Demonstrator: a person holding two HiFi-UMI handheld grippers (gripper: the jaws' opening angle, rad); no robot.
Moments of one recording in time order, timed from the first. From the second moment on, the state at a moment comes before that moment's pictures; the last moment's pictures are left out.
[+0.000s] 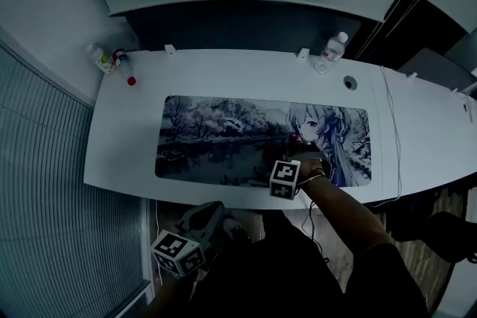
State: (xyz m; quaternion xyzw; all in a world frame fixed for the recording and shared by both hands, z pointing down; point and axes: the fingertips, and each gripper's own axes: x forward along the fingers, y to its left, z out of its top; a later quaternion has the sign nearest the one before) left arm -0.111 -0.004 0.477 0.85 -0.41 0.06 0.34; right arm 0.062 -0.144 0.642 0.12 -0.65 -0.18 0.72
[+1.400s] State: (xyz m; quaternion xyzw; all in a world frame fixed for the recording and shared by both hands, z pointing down) left arm -0.104 -0.036 0.486 0.77 -0.52 0.04 0.36; right arm 0.038 -0.311 0.638 0.16 -0.69 -0.19 0.68
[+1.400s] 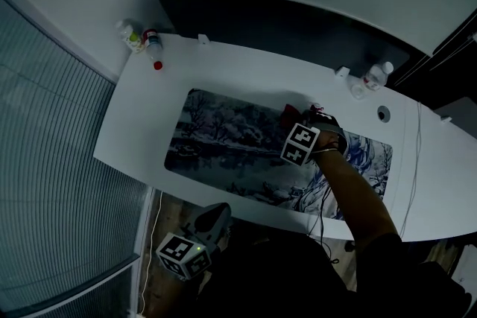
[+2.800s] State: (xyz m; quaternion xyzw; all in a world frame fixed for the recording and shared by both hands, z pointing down) left arm -0.165 0.034 0.468 0.75 -0.56 0.00 0.36; right arm -0.062 -0.228 0.644 0.10 -0.67 -0.23 0.70
